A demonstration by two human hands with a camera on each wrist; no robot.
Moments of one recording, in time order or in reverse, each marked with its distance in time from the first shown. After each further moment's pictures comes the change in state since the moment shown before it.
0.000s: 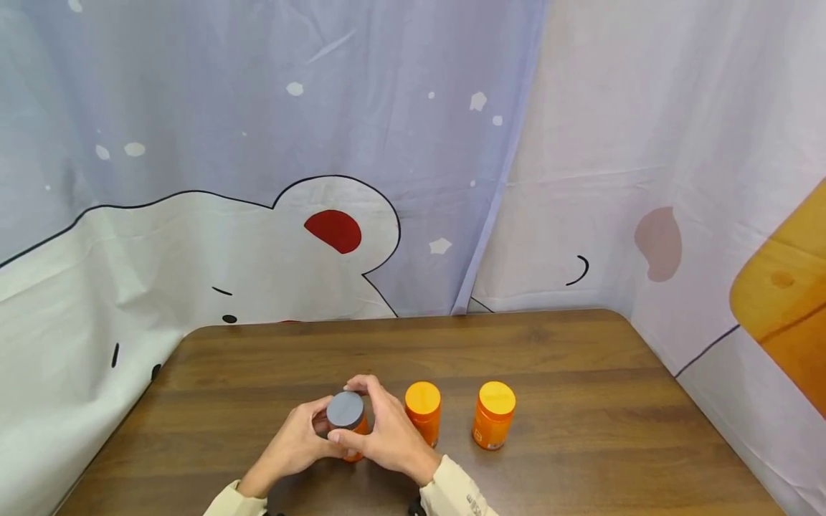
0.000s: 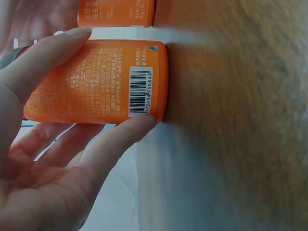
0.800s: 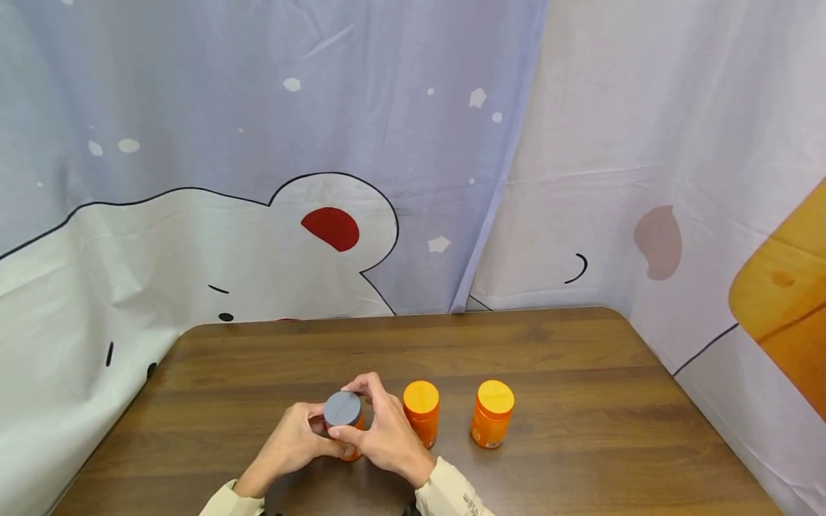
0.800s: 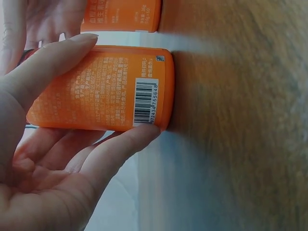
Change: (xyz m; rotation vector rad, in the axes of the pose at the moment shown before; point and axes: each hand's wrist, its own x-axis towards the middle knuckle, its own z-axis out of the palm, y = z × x) left_hand 0.000 0.006 0.001 -0.019 0.034 -0.048; right_hand 0.001 -0.006 0.003 0.081 0.079 0.006
